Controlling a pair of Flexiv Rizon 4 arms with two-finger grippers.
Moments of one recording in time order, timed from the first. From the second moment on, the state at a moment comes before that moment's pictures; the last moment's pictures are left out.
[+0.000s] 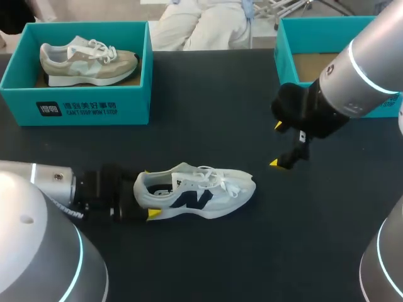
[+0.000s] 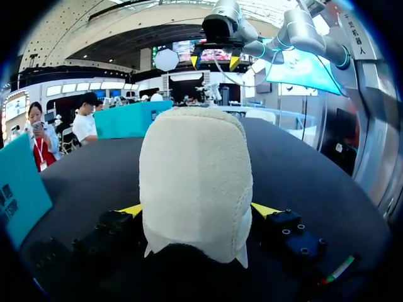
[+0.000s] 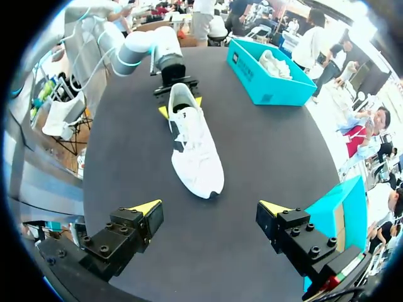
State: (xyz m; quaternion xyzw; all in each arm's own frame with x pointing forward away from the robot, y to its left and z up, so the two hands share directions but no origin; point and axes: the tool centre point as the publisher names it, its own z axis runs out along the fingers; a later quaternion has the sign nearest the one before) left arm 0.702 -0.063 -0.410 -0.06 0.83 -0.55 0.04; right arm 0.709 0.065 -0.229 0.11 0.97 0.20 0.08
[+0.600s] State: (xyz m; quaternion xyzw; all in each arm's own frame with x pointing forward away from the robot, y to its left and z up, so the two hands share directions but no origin) left arm 0.704 -0.059 -0.427 -0.08 0.84 -0.53 0.03; right arm 0.708 0.065 -0.228 0.11 0.97 0.20 0.08
